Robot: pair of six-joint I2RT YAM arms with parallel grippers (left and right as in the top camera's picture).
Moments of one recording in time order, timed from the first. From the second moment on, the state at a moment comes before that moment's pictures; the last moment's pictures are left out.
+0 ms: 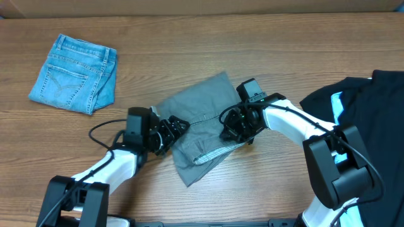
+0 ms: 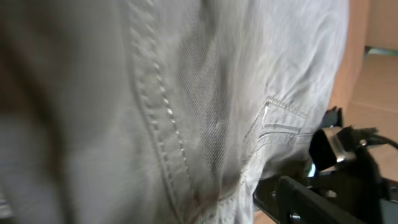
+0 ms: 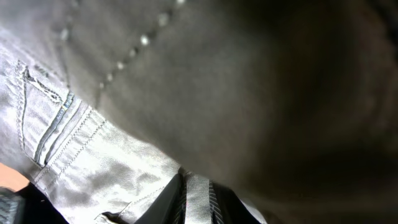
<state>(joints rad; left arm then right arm) -0.22 1.52 0.49 0.15 0.51 -0.97 0.42 1.87 1.07 -0.62 -0.54 0.90</state>
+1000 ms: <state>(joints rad) -0.15 1.57 0.70 -0.18 0.63 -0.82 0.41 1.66 1.19 -0.91 -0.45 0.72</state>
